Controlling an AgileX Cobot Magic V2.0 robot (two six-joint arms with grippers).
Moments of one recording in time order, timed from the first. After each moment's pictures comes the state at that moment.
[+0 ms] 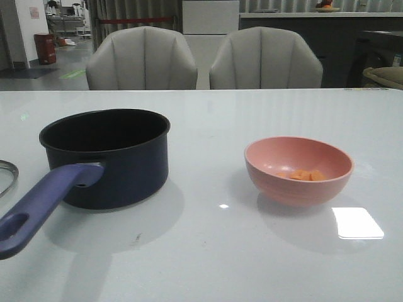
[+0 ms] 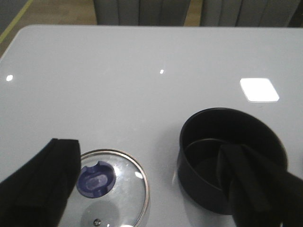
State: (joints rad) left arm -0.14 0.65 -0.73 0.01 0.51 -0.09; right arm 0.11 -0.01 0.03 -0.01 0.12 0.04
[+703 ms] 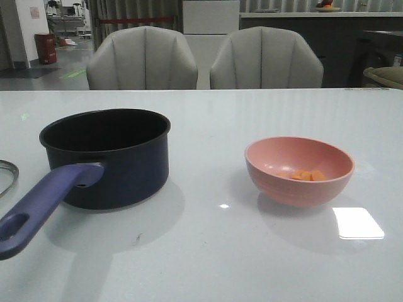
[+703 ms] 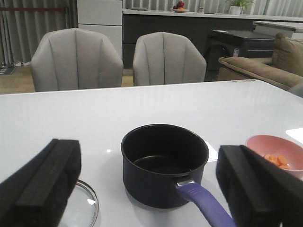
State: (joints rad) left arm -0.35 -0.01 -0.37 0.01 0.50 -0.09; right arm 0.11 -0.01 0.03 -0.01 0.05 0.04
